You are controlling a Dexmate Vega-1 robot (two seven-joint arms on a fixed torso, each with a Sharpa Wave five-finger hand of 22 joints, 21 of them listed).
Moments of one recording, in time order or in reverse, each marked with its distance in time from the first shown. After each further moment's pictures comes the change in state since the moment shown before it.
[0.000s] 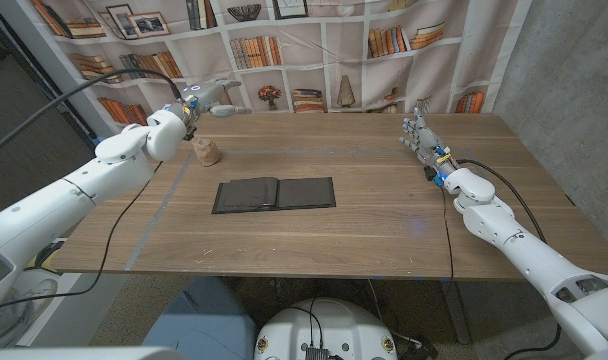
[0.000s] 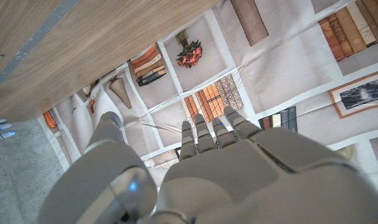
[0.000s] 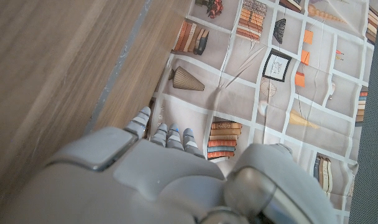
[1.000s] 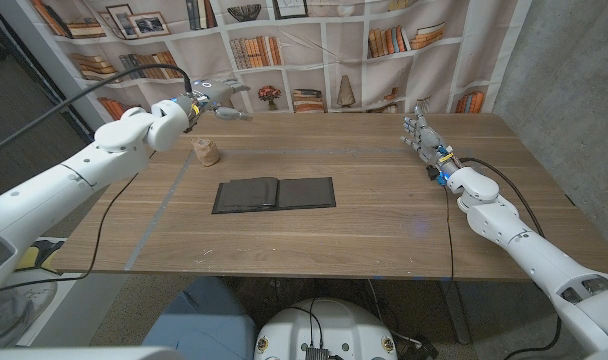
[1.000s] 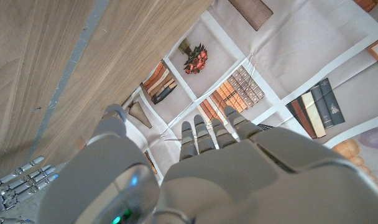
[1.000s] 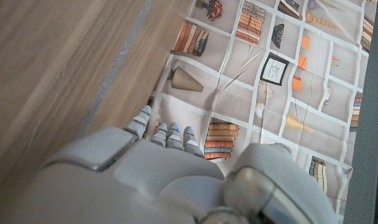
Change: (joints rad) left arm -0.096 0.011 0.053 0.034 0.213 -0.116 -0.124; left_hand 0.057 -0.012 0.014 -0.009 0.007 0.004 -0.012 0.000 0.000 -0.004 -0.025 -0.005 0.000 0.000 -0.011 -0.005 0.000 -0.006 0.027 -0.007 0.000; right arm -0.001 -0.016 0.001 -0.003 -0.014 0.015 0.013; right_hand 0.005 0.005 0.004 -0.004 -0.008 0.026 -0.026 0.000 0.000 0.020 -0.020 -0.004 0.000 -0.002 -0.044 0.000 0.000 0.006 -0.020 0.000 0.000
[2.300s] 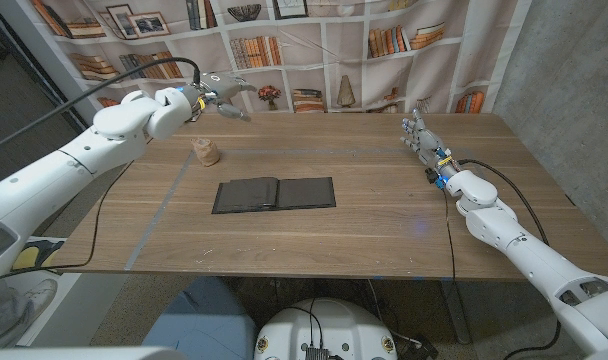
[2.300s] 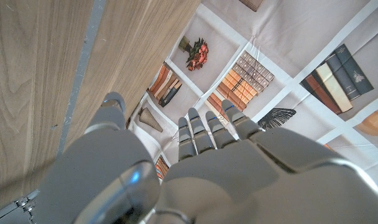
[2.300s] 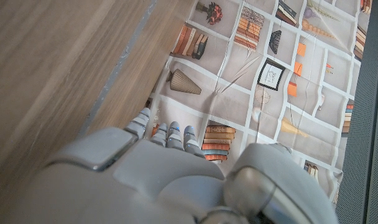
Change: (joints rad) left arm -0.059 -0.009 0.003 0.003 0.120 -0.086 -0.083; left_hand 0.134 -0.065 0.010 -0.002 0.012 0.068 -0.014 0.003 0.005 0.118 -0.028 0.019 0.005 0.125 -0.046 0.009 -0.001 0.088 -0.002 0.016 0.002; right arm -0.007 0.008 -0.010 0.023 -0.024 0.050 -0.003; right_hand 0.000 0.000 0.000 0.000 0.000 0.010 -0.010 0.000 0.000 0.009 -0.009 0.000 0.000 0.000 0.000 -0.004 -0.005 -0.032 0.022 -0.008 0.000
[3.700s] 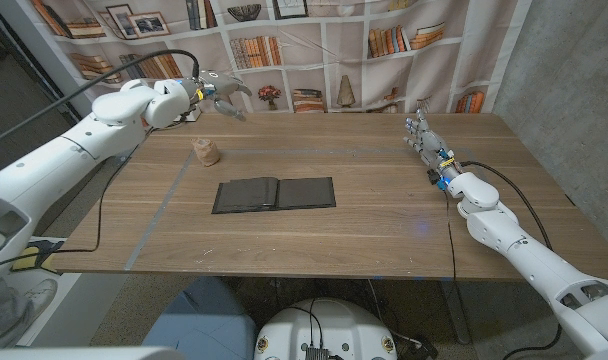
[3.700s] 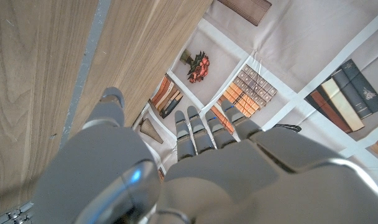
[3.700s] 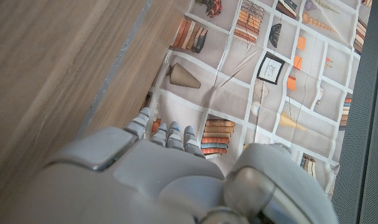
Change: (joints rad) left arm -0.114 -0.043 0.049 0.127 -0.018 -0.085 -0.075; left_hand 0.030 -0.004 -0.016 0.016 0.000 0.120 -0.016 0.017 0.000 0.038 0.005 0.000 0.000 0.009 -0.009 -0.008 0.000 0.000 -0.007 -0.007 -0.003; right arm -0.016 -0.001 0.012 -0.005 0.003 0.022 -0.019; right_hand 0.000 0.000 0.000 0.000 0.000 -0.004 0.004 -0.004 0.000 0.000 0.000 0.000 0.000 0.005 -0.005 0.000 0.000 0.013 -0.006 0.008 0.000
